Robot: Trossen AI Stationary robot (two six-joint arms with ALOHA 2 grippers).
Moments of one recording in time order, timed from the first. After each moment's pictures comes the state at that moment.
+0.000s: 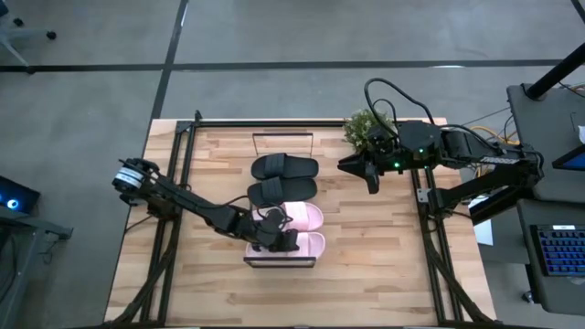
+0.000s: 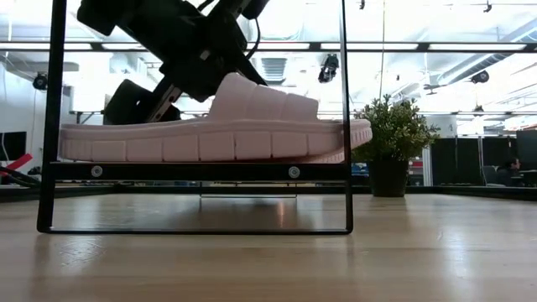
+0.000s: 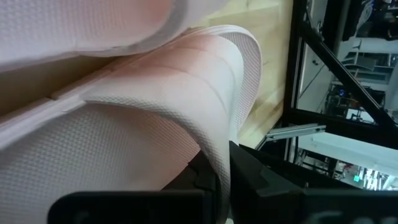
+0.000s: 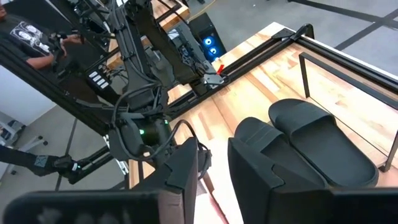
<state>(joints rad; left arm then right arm) -0.33 1.66 0.95 0.12 -0.10 -1.69 0.03 1.14 1.38 -0.61 0.08 0.57</state>
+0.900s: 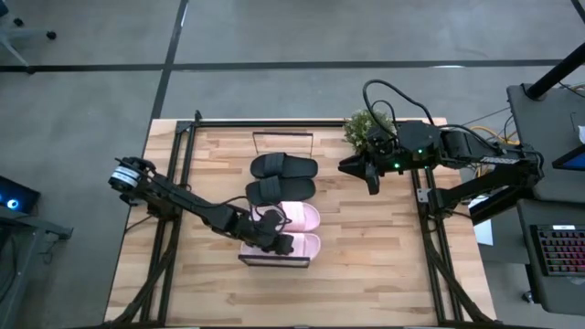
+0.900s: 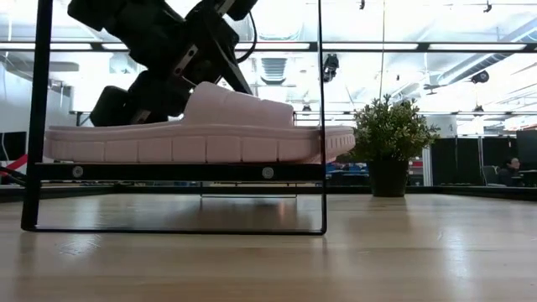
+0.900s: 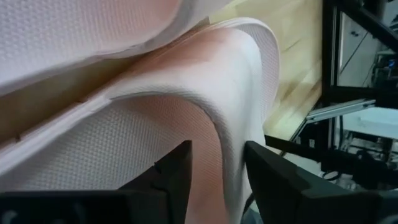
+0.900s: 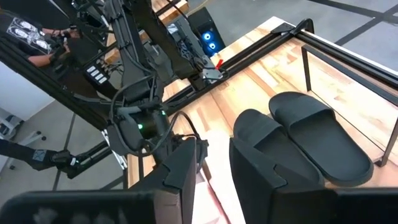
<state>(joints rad) -0.33 1.63 0.94 -0.02 -0.07 -1.55 0.03 1.14 1.38 -0.63 0.07 0.57</state>
